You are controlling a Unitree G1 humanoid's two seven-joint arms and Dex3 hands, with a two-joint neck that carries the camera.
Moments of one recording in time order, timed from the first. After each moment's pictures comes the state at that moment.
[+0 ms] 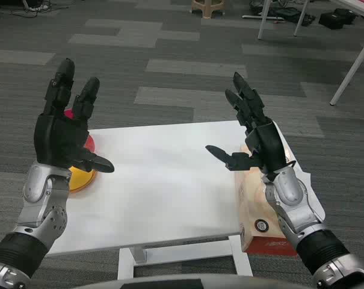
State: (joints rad) left arm -0.32 0.32 -0.25 0.40 -0.75 -0.72 -0.26; right arm -0.19 -0.39 0.23 0.31 0.27 -0.75 -0.03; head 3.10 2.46
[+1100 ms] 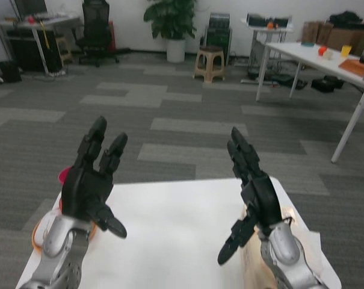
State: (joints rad) left arm -0.39 0.27 -0.35 0.45 -0.74 -0.76 -0.21; right arm -0.25 -0.36 0.26 0.36 0.28 -0.77 -0.09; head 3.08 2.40
